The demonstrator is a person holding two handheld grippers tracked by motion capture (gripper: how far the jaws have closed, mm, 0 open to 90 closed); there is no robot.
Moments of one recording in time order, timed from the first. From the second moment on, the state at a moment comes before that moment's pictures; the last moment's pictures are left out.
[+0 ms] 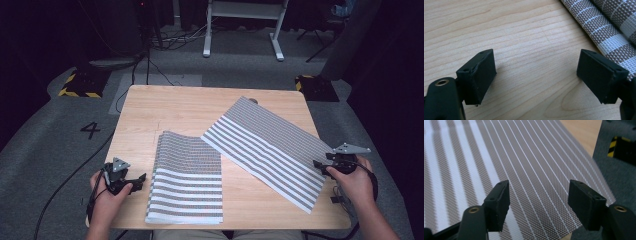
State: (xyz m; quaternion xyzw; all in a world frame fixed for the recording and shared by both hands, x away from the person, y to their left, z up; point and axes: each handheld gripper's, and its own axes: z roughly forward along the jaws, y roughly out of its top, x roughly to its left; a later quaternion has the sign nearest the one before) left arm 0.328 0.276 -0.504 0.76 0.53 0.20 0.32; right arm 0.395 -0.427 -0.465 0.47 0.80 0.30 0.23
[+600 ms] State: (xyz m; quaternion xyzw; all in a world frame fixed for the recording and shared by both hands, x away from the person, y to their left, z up) left arm 0.328 0.275 -0.503 0.76 0.53 0.20 0.31; right arm 0.399 -0.436 -0.490 0.49 0.79 0.31 0.19
